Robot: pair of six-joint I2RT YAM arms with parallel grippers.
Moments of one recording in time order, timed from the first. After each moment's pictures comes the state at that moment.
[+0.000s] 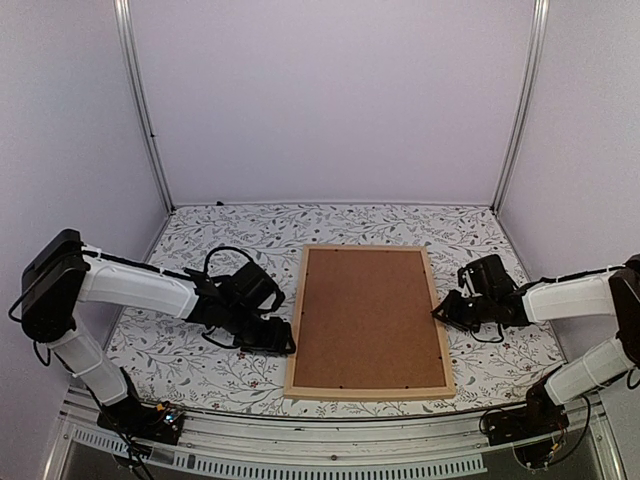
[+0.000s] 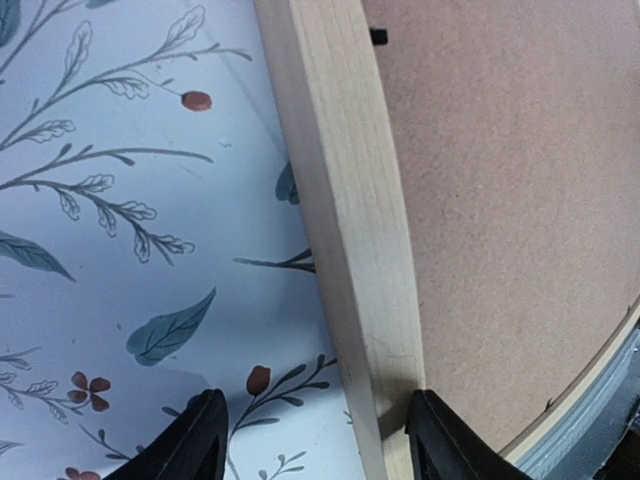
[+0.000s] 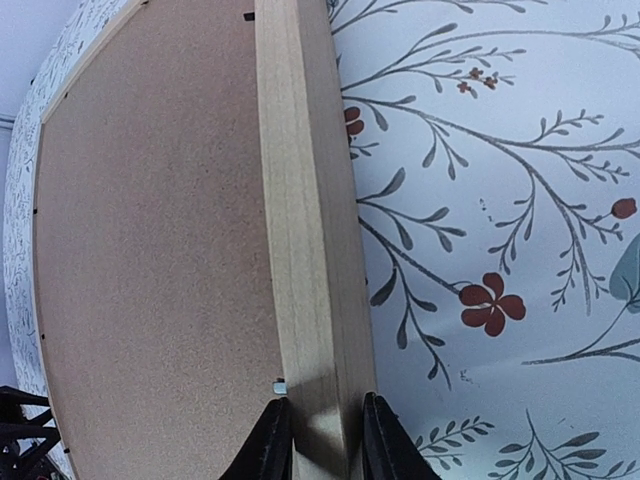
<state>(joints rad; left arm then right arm) -0.89 1.62 0.81 -0.30 0.14 -0.72 0.45 1.39 0.48 0.01 -0.13 0.76</state>
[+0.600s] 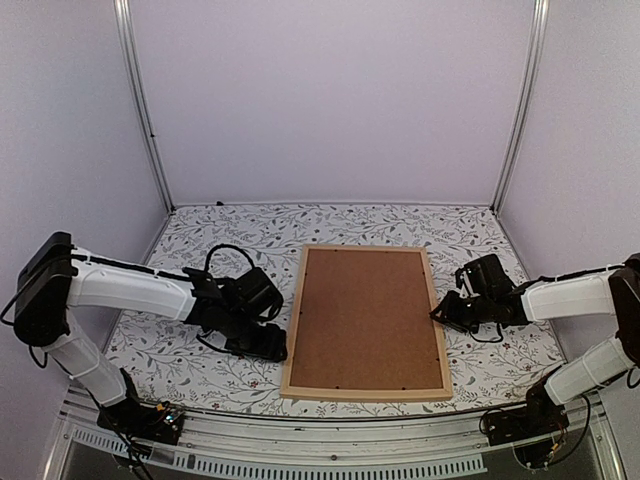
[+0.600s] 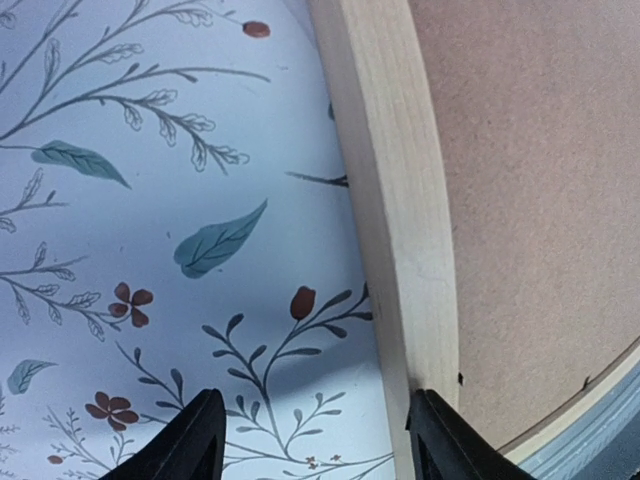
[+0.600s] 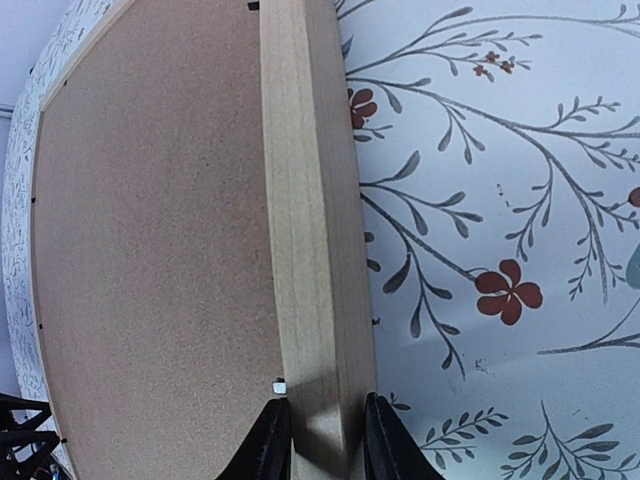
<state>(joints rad) -0.96 1.58 0.85 -0.49 0.02 -0.75 0.46 1.39 0.50 -0.01 -0.14 0.76</state>
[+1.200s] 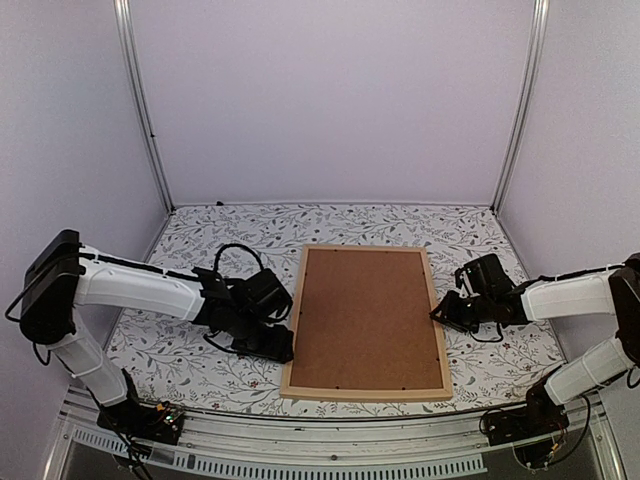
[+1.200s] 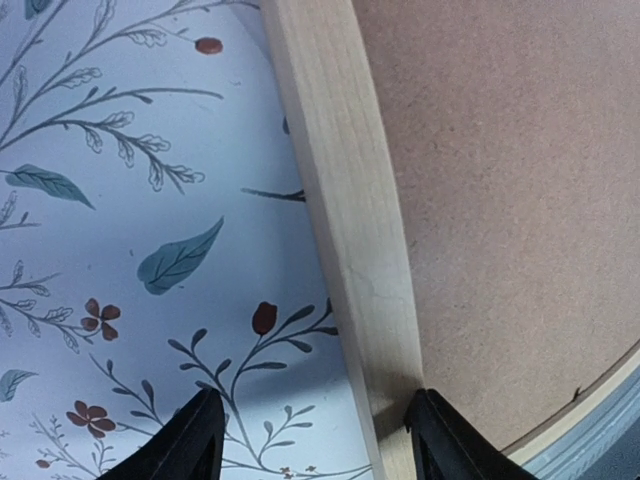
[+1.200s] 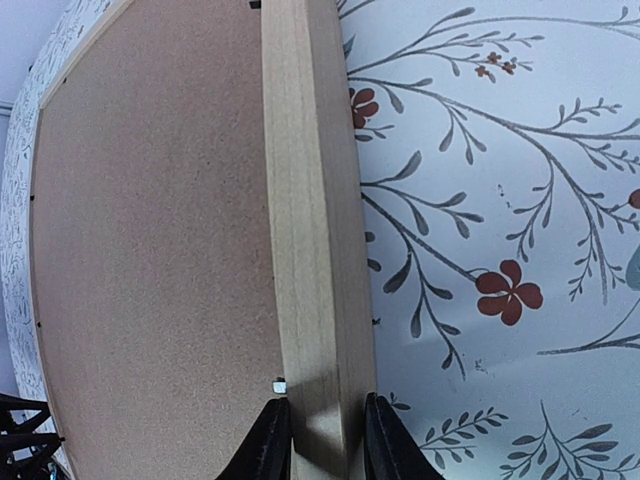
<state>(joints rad) -1.00 1.62 0.90 -0.50 0.01 -0.75 0.46 1.39 0.50 -0.02 -0.14 0.75</state>
